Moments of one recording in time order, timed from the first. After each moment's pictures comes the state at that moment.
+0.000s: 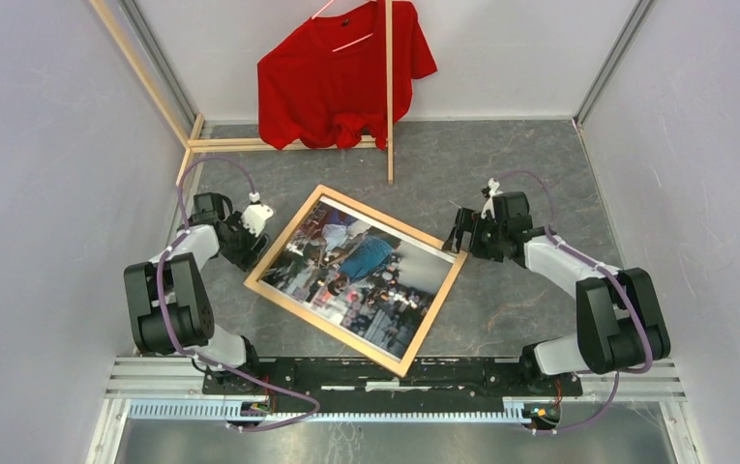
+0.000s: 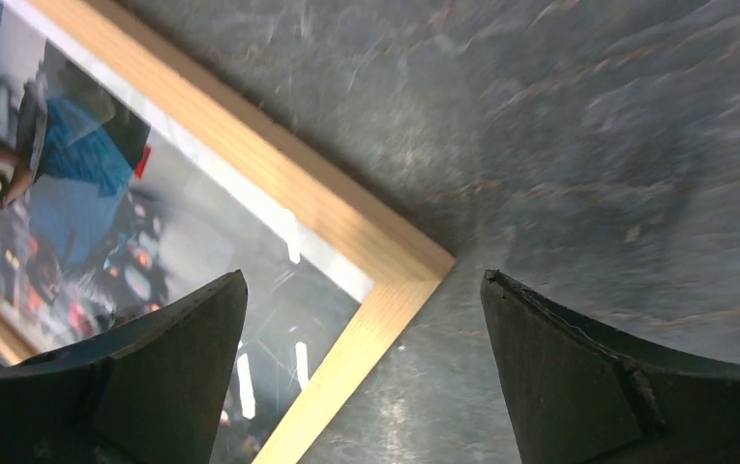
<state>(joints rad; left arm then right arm) 0.23 1.52 0.79 -0.42 0.32 0.89 0.23 1.41 0.66 -0.15 -0.29 0.44</state>
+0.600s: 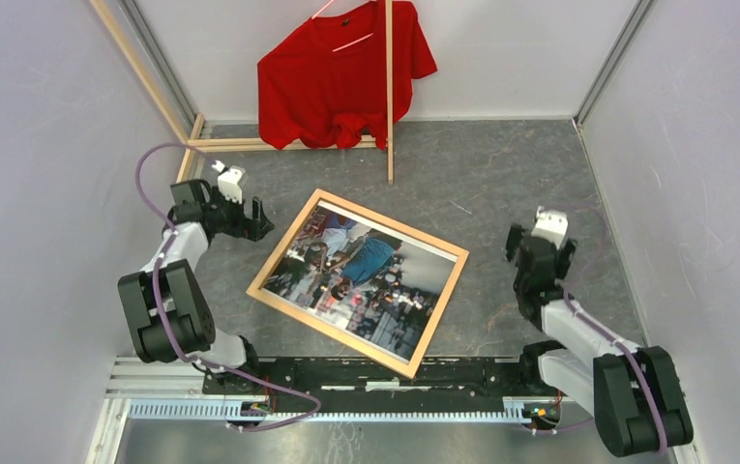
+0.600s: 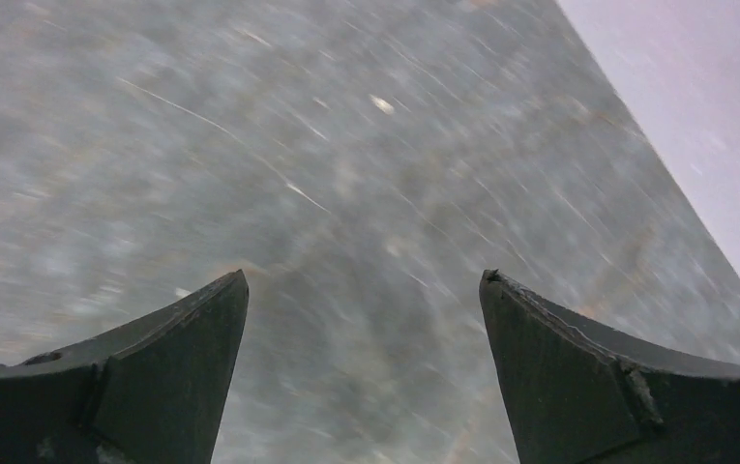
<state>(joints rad) 0.31 1.48 0.89 -0.29 0.64 0.47 0.17 1.04 0.30 0.26 0.56 0.15</state>
